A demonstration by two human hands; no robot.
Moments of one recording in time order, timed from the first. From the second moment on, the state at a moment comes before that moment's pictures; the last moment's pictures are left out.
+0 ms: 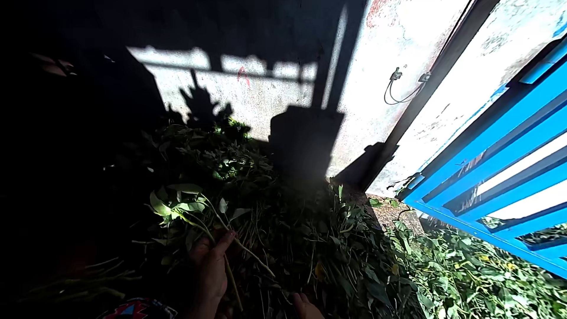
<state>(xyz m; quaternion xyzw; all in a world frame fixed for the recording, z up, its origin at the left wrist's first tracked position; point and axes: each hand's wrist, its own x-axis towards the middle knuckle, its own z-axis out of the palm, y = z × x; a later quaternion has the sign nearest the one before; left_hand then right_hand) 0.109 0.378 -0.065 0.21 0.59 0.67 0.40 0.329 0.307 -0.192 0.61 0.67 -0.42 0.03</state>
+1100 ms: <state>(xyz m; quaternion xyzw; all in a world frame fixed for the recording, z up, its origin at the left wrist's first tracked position) 0.122 0.377 -0.063 0.18 0.55 0.60 0.55 0.347 0.416 -0.252 0.83 0.41 -0.35 -0.13</state>
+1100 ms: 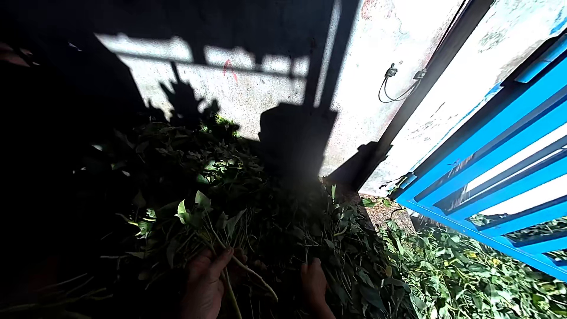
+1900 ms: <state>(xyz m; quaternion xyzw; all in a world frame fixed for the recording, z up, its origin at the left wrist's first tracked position) 0.122 0.364 -0.046 0.17 0.53 0.57 0.60 0.327 0.324 -0.194 0.62 0.28 -0.57 -0.47</state>
